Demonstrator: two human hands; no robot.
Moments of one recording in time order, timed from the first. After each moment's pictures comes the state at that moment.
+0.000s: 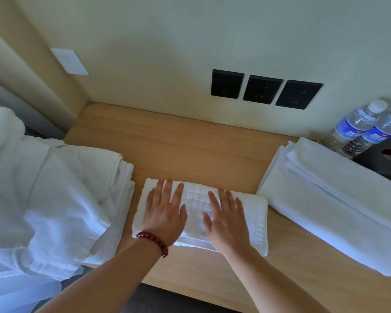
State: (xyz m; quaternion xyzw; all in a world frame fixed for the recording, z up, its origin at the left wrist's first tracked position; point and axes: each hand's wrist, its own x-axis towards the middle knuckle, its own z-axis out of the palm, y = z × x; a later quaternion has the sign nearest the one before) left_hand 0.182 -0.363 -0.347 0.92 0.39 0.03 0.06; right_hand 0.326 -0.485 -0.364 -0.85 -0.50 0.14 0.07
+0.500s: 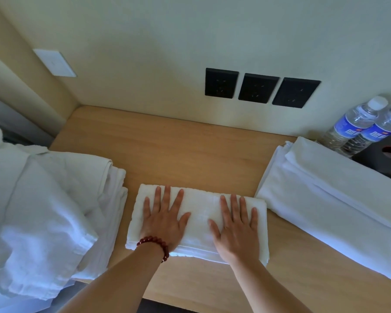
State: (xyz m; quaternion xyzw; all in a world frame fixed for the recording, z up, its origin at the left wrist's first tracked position) left_hand 0.192 -0.355 -0.393 0.90 0.41 -0.14 0.07; right_hand 0.341 -0.507 -0.409 -0.90 -0.41 0.12 0.03
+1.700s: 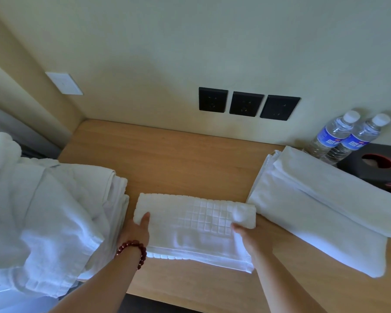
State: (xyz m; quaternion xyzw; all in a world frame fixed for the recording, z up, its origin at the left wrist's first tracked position) left_hand 0.156 -0.333 -0.365 0.58 0.72 0.03 0.38; right_hand 0.390 -0.535 -0.362 -0.86 0.03 0.39 0.34
